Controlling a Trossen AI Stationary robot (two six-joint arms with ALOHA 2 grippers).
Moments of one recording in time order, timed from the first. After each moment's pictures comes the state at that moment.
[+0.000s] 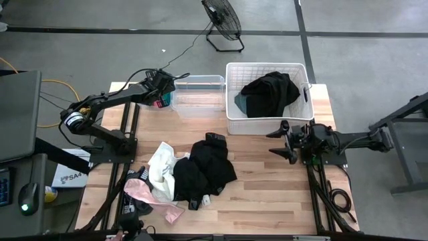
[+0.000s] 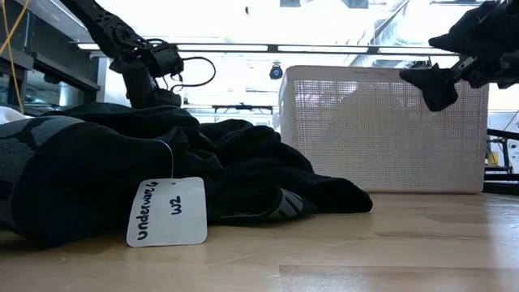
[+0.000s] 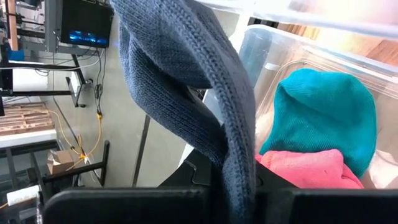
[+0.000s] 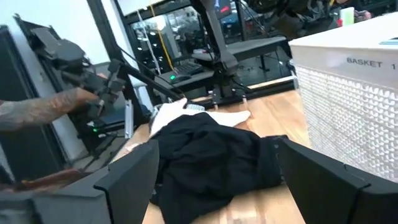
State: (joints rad) left arm 0.80 1.37 0.84 -0.32 -0.58 0.70; right arm 0.01 0.12 0.01 0.14 -0.04 0.27
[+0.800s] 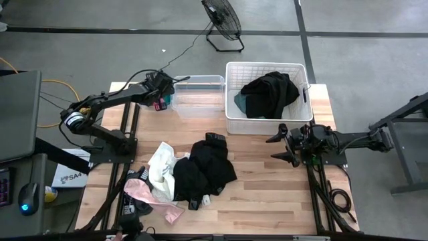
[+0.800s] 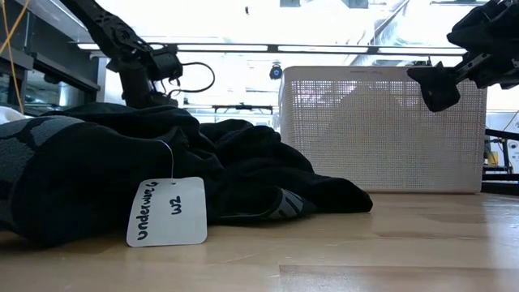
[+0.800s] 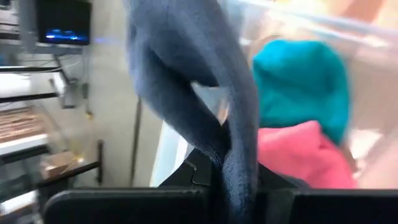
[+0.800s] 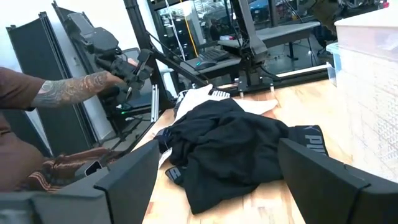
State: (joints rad) left arm 0.81 1.38 0.84 -0.42 -0.55 0.72; right arm 0.01 0.12 0.01 0.12 -0.18 0.27
